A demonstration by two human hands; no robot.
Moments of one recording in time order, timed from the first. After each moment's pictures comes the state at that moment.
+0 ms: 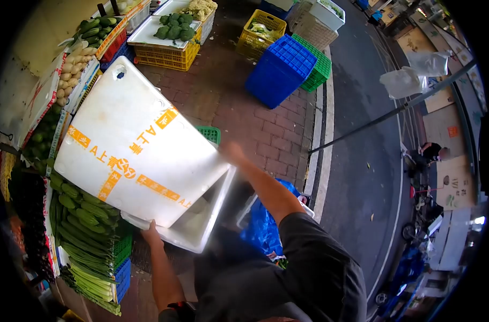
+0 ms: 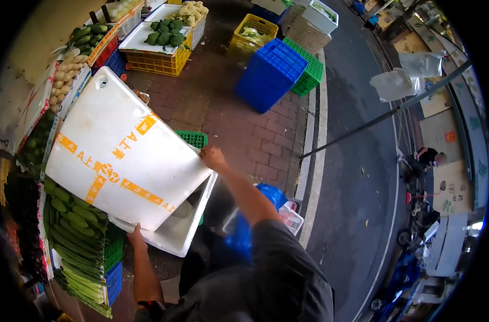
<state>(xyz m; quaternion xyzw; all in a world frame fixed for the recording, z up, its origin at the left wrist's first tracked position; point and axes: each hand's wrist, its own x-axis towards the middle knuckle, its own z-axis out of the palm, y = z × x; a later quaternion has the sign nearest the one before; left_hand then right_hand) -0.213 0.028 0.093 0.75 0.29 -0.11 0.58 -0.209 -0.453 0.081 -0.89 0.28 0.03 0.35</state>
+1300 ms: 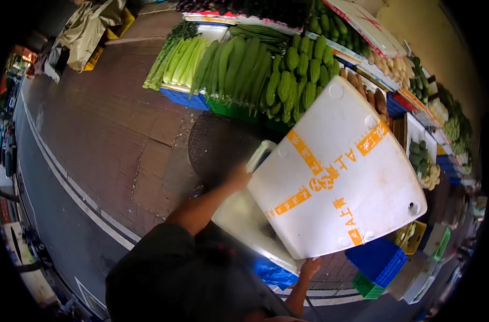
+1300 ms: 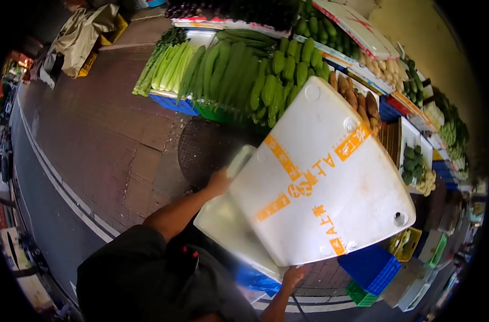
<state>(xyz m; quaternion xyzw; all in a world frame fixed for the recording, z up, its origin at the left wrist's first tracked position) -0.392 0.176 0.095 0.84 0.31 -0.05 0.44 -0.450 -0.313 0.189 -0.96 0.11 0.05 0.27</state>
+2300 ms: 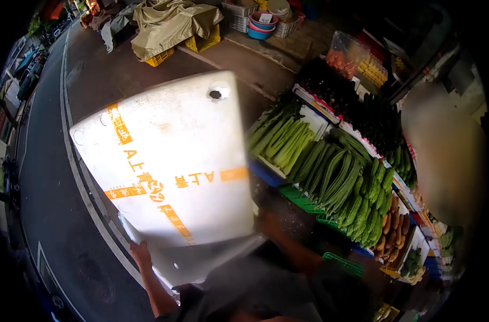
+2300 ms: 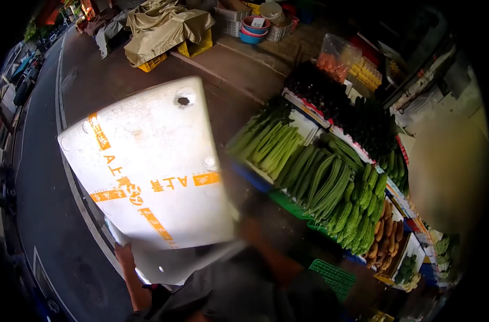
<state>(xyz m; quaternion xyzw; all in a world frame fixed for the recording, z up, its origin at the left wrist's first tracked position) -1.066 0.812 0.237 0.39 0.83 0.26 0.31 -0.543 0.726 0.113 -0.76 -0.60 0.19 0.15</state>
